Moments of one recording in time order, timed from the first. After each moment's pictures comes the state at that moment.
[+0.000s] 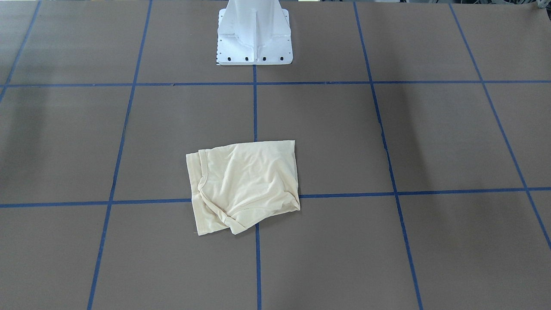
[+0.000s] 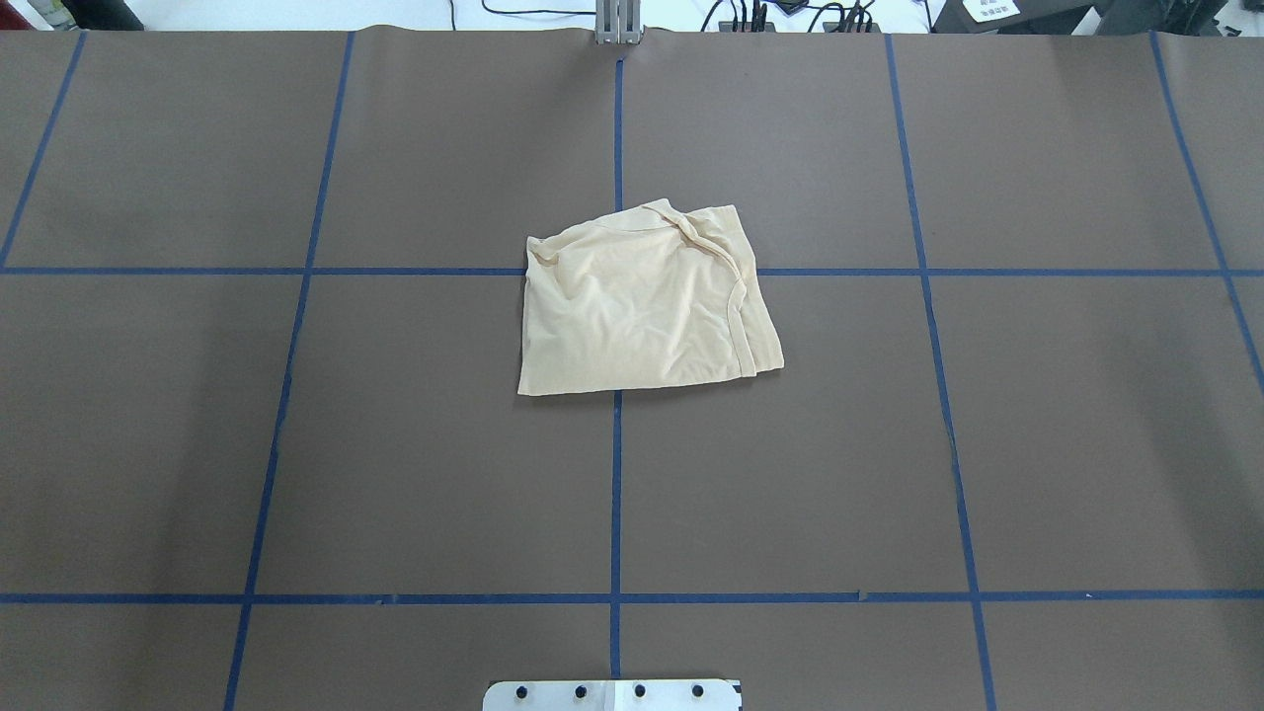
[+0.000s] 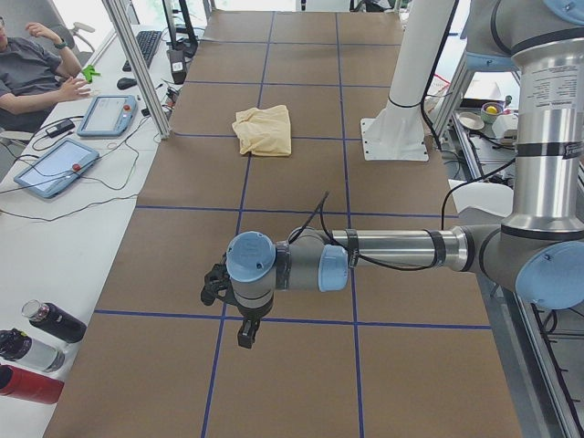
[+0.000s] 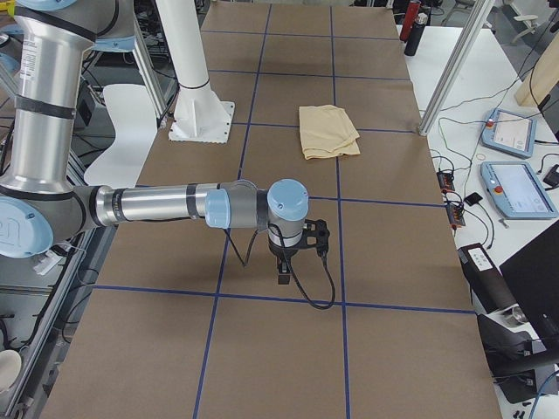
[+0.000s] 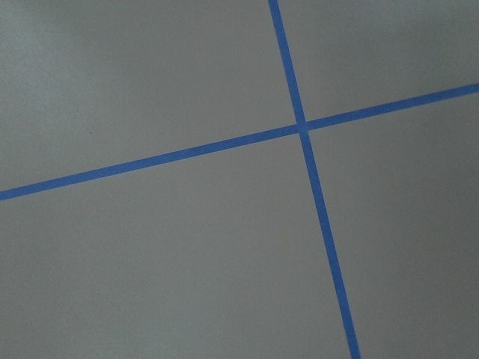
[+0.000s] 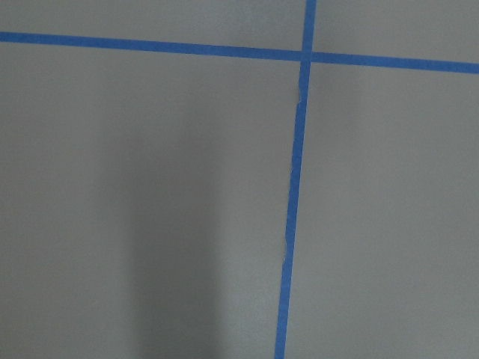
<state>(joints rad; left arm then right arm) -1.66 -1.52 -1.62 -1.60 -2.35 0.28 1.51 -1.78 1.88 -1.64 2.37 -0.01</state>
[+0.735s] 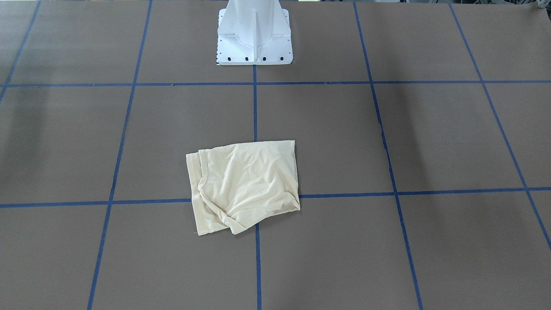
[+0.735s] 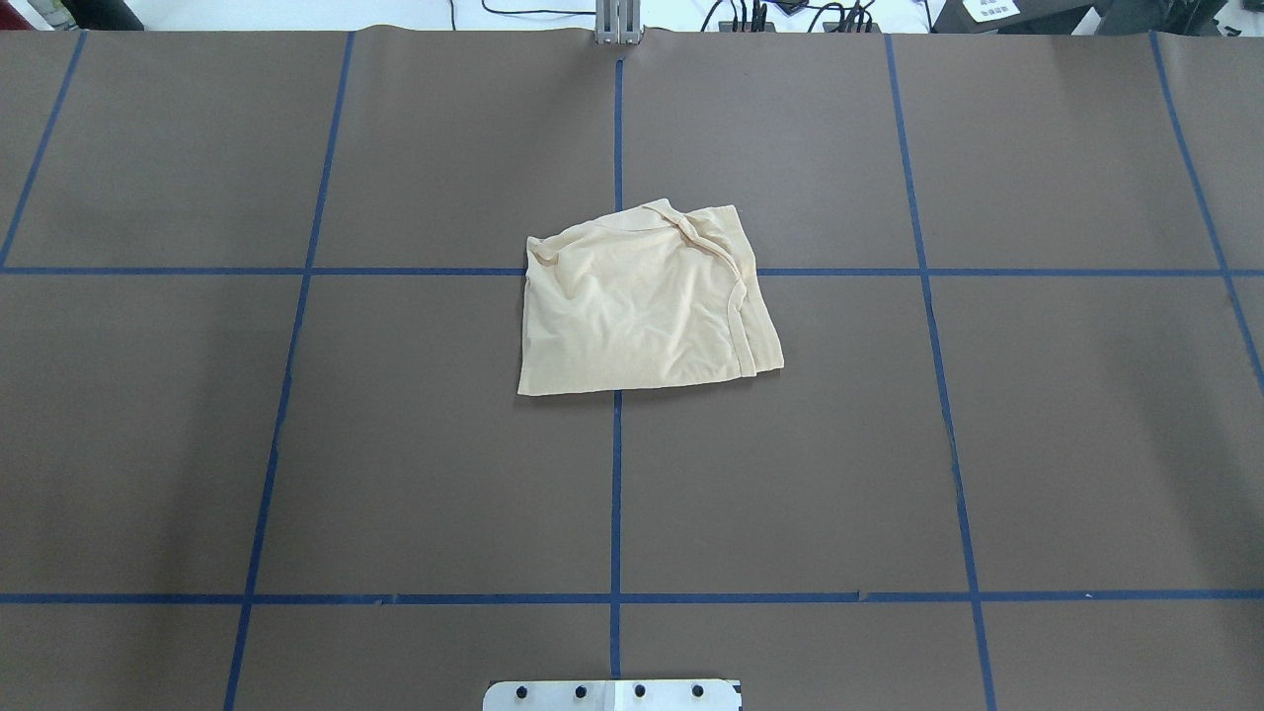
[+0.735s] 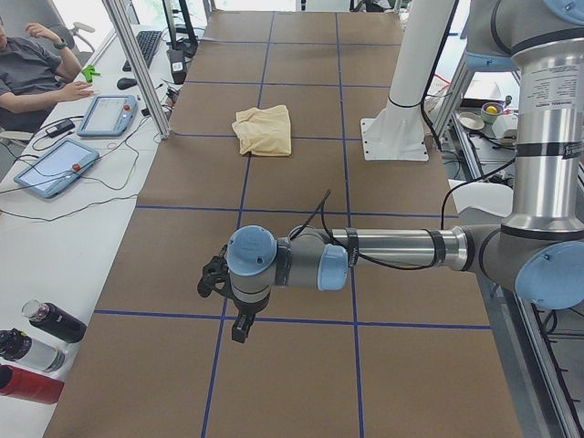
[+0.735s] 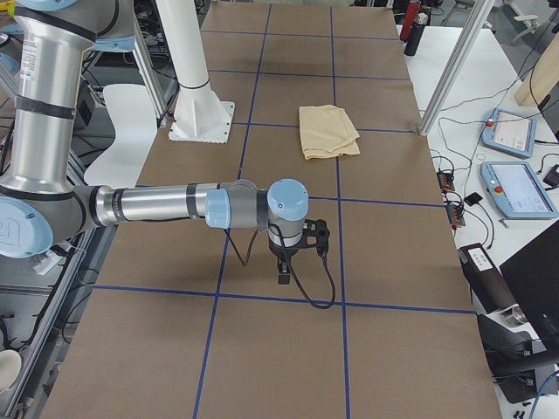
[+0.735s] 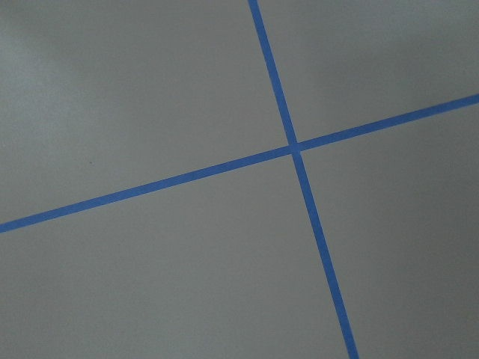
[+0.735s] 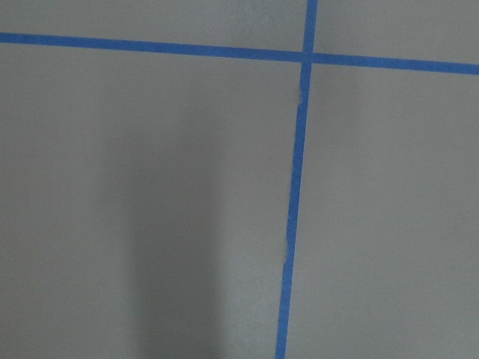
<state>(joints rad) -1.66 -1.52 -1.62 -1.66 -2.36 0.29 1.51 -1.78 1.88 -1.64 2.36 -0.01</state>
